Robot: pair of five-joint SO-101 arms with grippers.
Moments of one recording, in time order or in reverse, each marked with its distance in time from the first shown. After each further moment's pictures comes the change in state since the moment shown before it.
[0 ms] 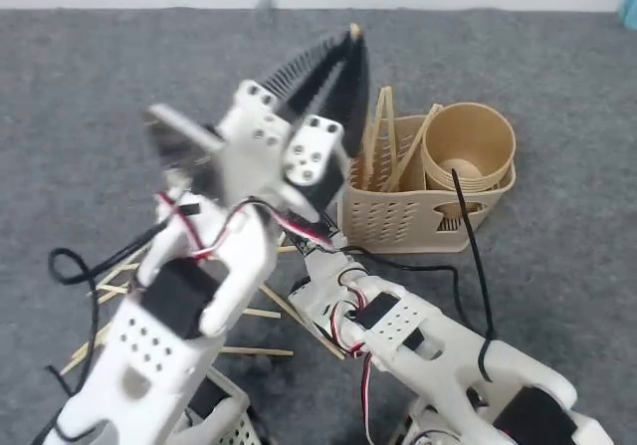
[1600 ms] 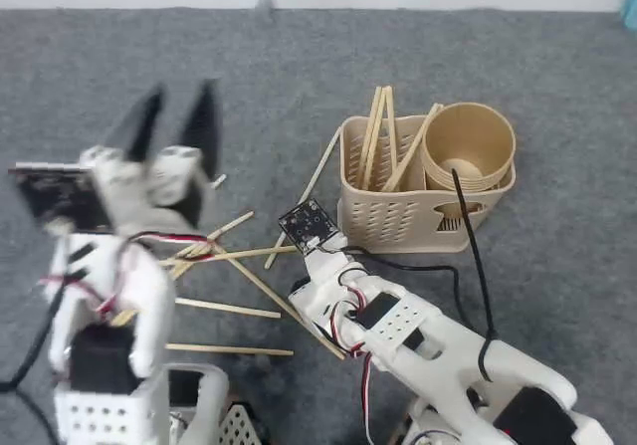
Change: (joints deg) left arm -37.9 -23.1 11.9 23.1 0.5; right arm 0.0 0.0 0.0 0.0 0.0
